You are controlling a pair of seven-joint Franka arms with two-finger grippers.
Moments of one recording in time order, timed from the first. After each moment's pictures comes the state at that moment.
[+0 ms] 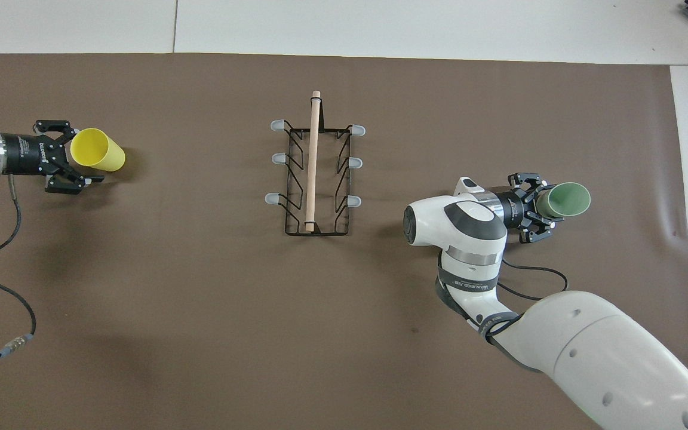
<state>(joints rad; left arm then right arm) 0.20 0.66 0.10 -1.53 -0.86 1.96 -1.11 0.25 0.58 0.10 -1.90 -1.29 1.67 -0.56</state>
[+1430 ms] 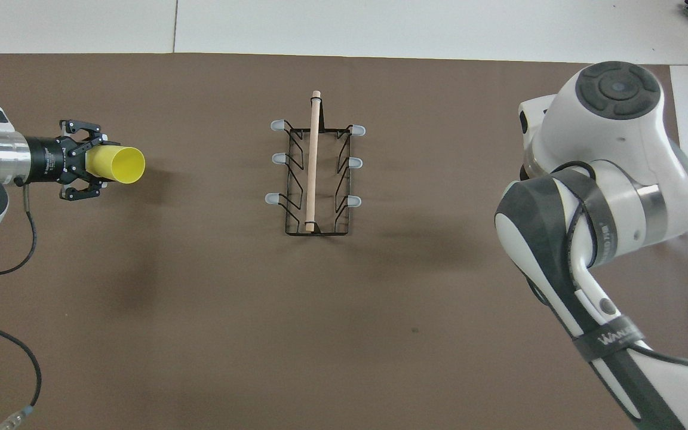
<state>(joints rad) 0.03 0.32 0.10 -1.84 -0.67 2.21 -0.79 0.11 0.20 0.10 -1.68 -0.12 1.75 -0.65</state>
